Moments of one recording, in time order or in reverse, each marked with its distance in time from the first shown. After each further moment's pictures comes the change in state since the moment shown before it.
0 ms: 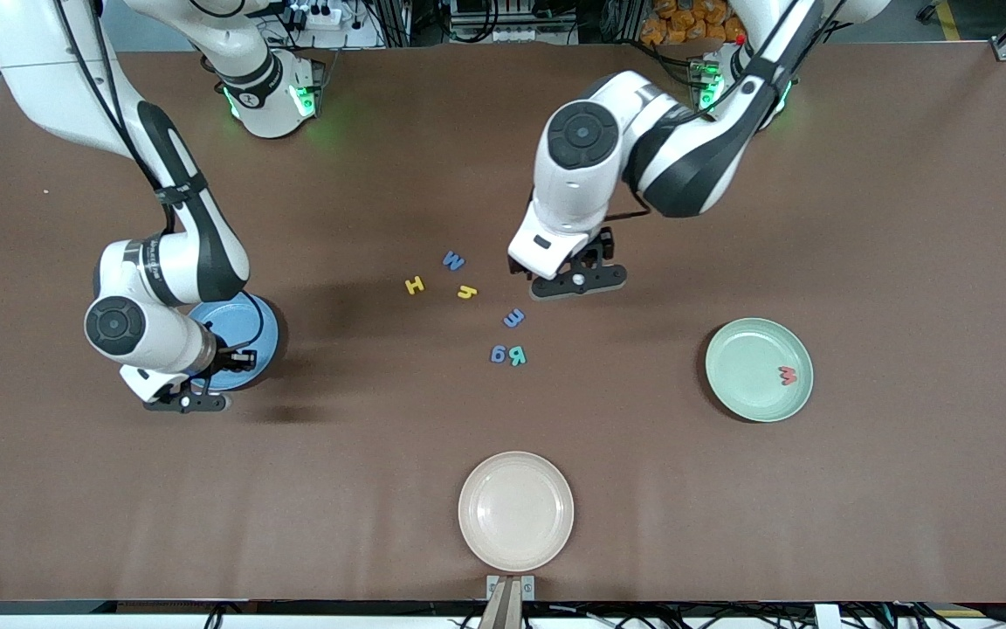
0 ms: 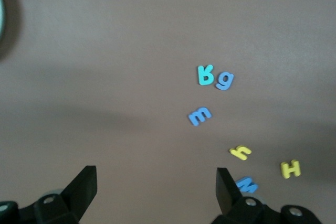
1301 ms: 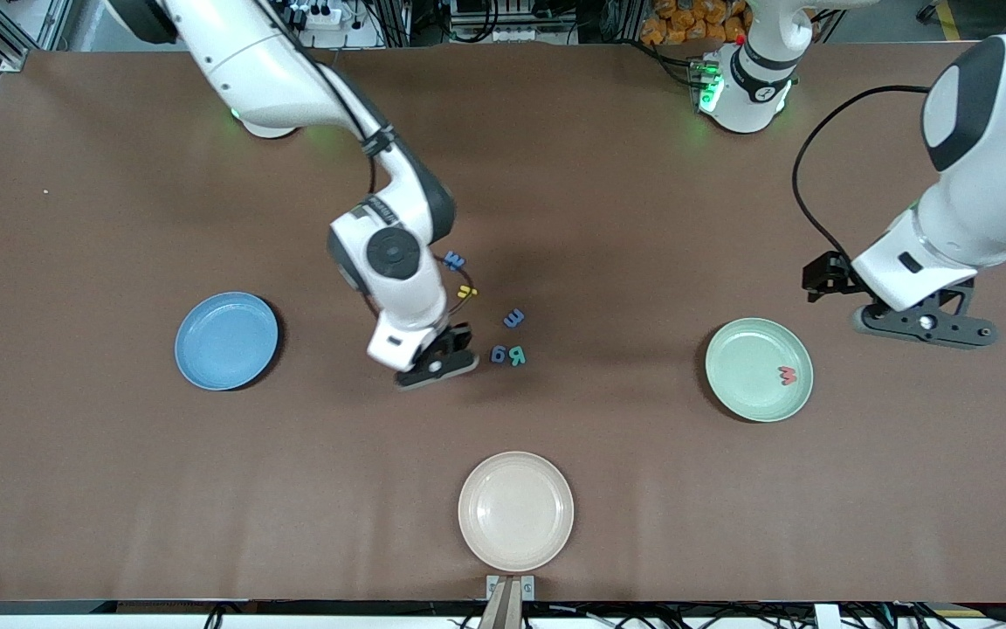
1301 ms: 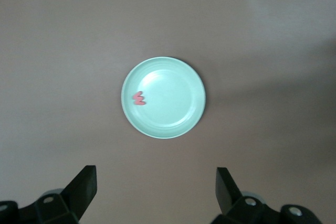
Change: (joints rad) left arm 0.434 -0.264 0.133 0.007 0.002 -0.278 1.017; right arm 0.463 0.172 0.004 0.331 0.000 0.112 0.189
